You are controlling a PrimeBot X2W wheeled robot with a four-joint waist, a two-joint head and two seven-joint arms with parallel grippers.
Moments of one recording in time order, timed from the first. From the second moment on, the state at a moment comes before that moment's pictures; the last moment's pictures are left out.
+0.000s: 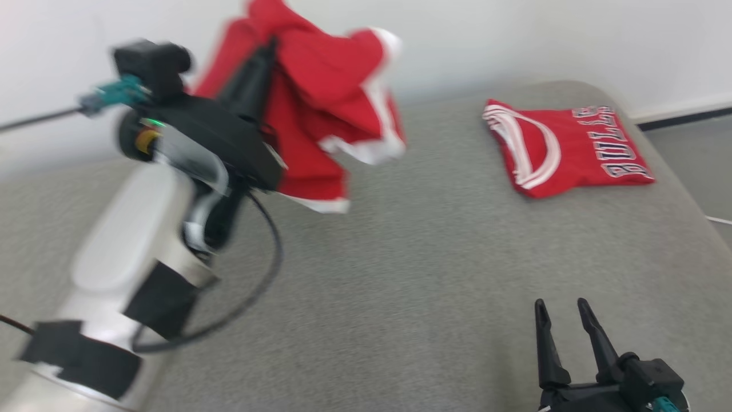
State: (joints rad) left arm -0.99 0.27 -0.57 0.54 -0.89 -0.09 -0.03; right arm 0.04 -0.05 -0.06 0.15 0.16 0.13 -0.26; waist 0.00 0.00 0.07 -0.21
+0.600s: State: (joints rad) left arm -0.62 0.21 -0.63 0.67 -0.94 -0.04 -0.11; right arm 0.01 -0.05 -0.06 0.13 0.17 0.13 -0.26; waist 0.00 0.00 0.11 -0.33
